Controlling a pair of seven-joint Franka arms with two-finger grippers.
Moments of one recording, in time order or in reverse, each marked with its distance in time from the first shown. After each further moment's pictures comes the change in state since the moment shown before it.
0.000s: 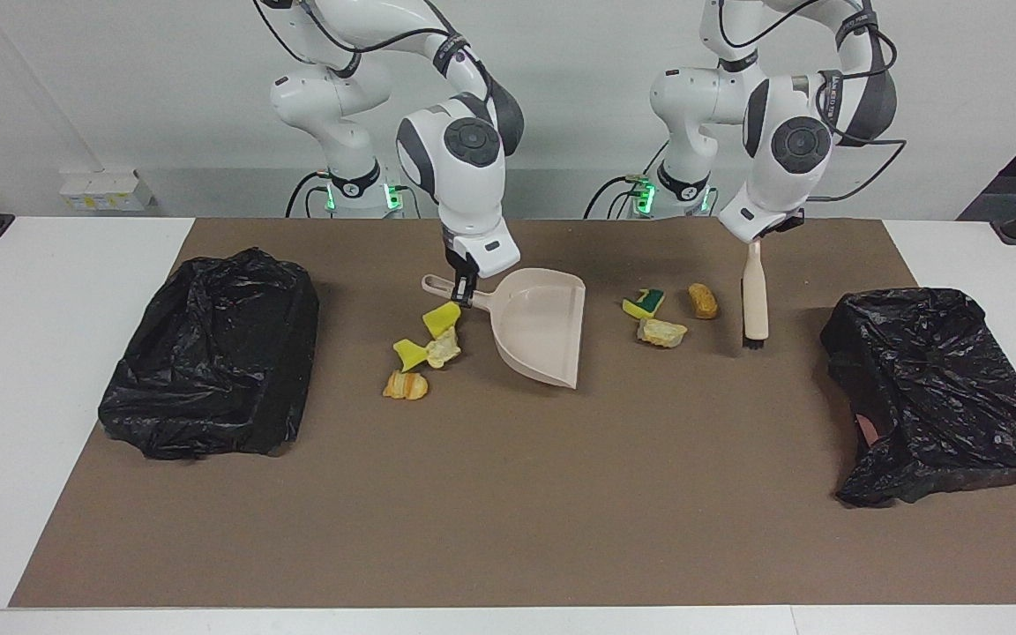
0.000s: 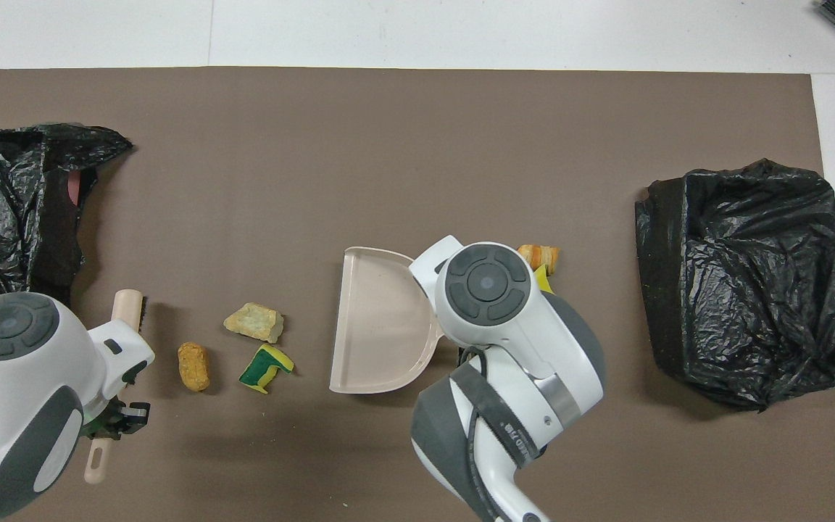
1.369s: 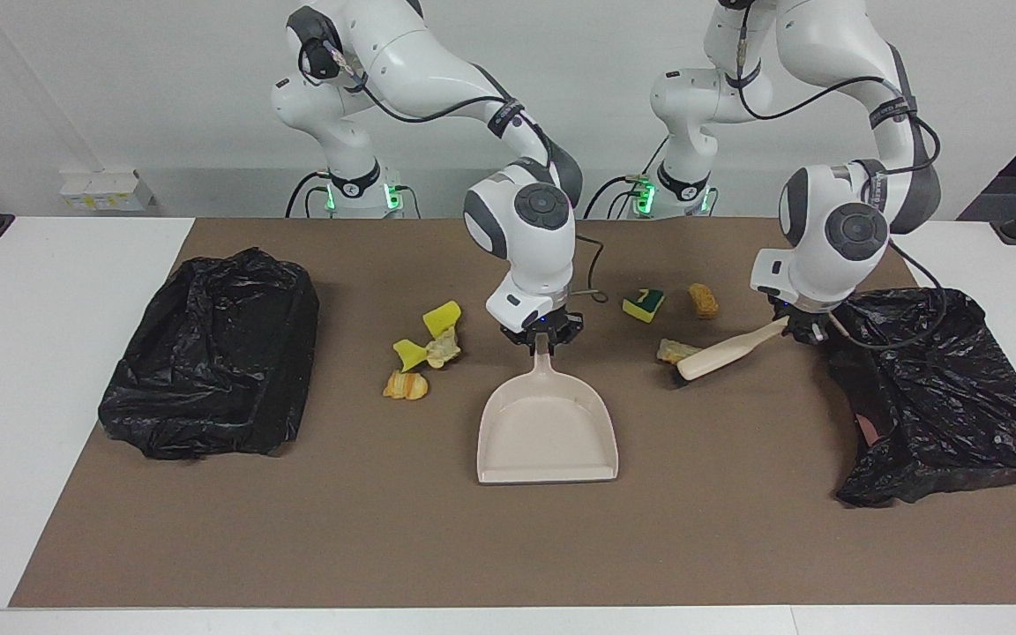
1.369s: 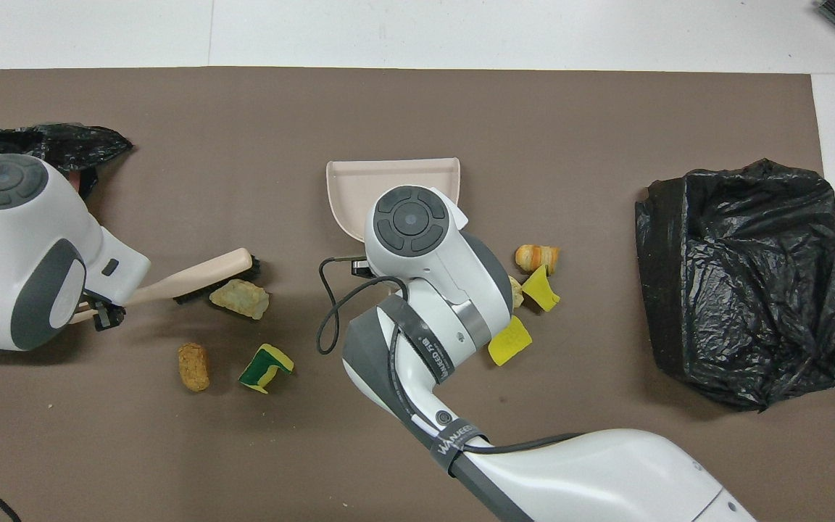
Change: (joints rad) left arm 0.046 0.424 0.033 0.379 0.032 0.191 1.257; right arm 0.032 0.324 -0.004 0.374 0.054 0.093 1.406
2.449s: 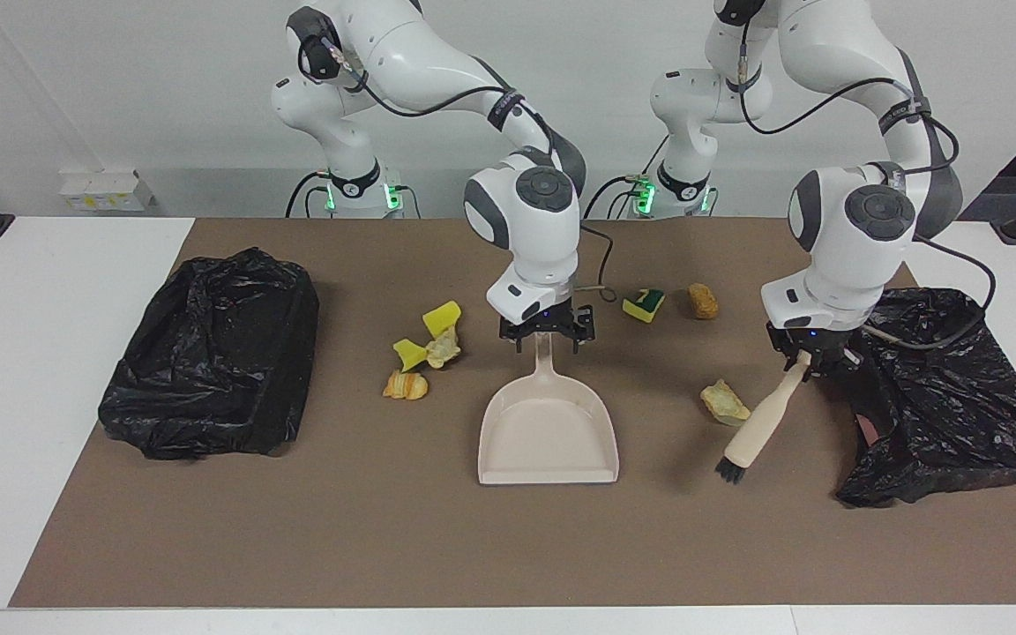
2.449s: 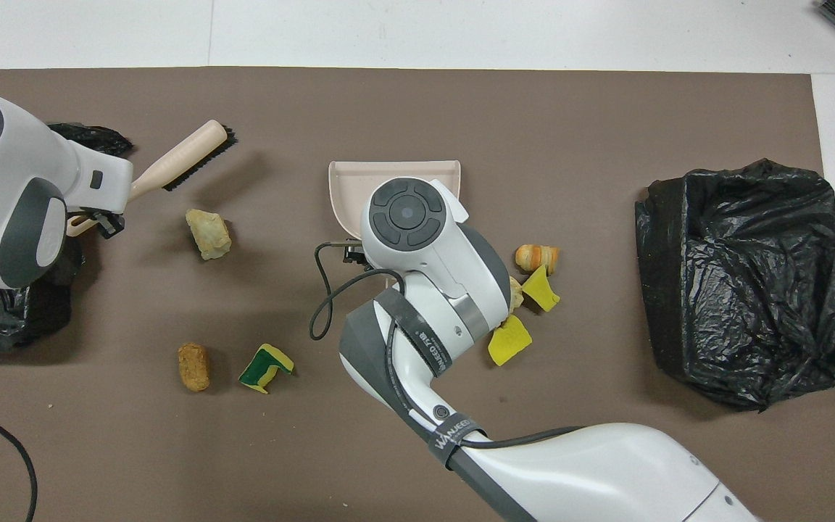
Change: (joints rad) left arm 0.067 0.194 -0.004 0.275 -0.001 0.266 -0.142; right arm -0.001 0.037 -0.001 0.043 -0.025 0.013 0.133
